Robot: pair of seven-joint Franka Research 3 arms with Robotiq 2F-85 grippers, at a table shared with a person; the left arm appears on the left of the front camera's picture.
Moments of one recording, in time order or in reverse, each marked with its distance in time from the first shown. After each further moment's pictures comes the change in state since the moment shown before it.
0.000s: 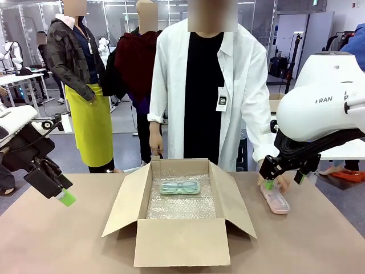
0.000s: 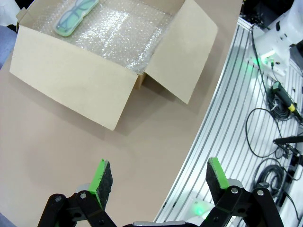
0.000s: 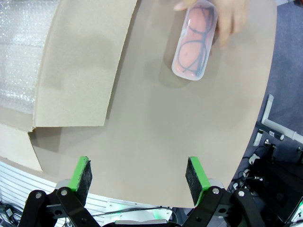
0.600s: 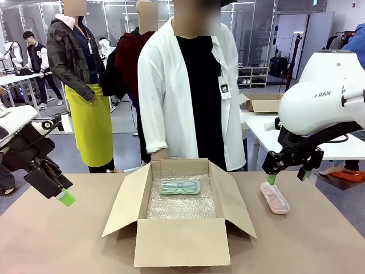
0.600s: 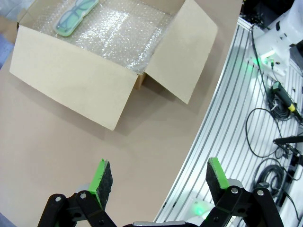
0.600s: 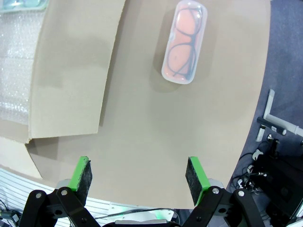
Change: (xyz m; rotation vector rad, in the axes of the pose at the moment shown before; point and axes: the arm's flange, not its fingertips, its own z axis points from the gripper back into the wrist) left arm 0.000 0.000 0.000 0.000 0.000 0.000; right arm 0.016 -0.020 -0.001 0.002 0.006 -0.060
